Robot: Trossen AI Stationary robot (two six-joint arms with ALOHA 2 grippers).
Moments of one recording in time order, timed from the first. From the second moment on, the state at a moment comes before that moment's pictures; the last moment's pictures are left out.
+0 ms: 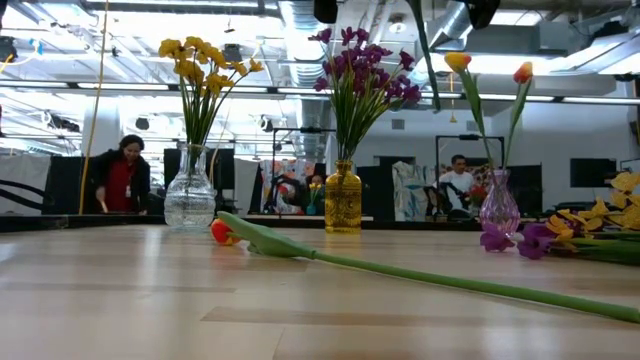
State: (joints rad) left arm -0.22 1.72 1.09 0.72 -0.29 0.02; right arm 0.51 1.30 0.82 0.19 0.70 0.19
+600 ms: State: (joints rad) left arm -0.22 1.71 1.09 0.69 -0.33 0.10; right arm 0.46 1.30 0.82 0.19 0.63 0.21
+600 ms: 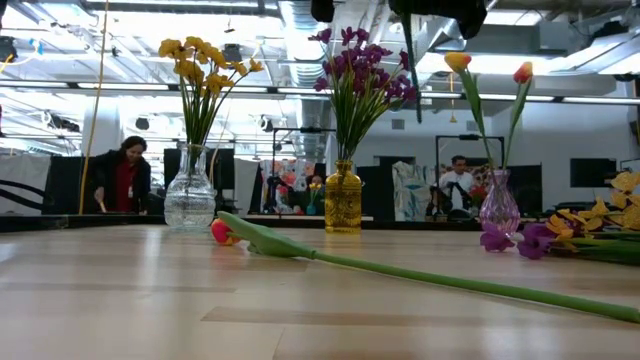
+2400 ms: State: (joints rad) left arm -0.58 1.05 0.68 -0.17 -1.57 -0.25; right arm 0.46 1.19 0.82 0.02 0.63 0.16
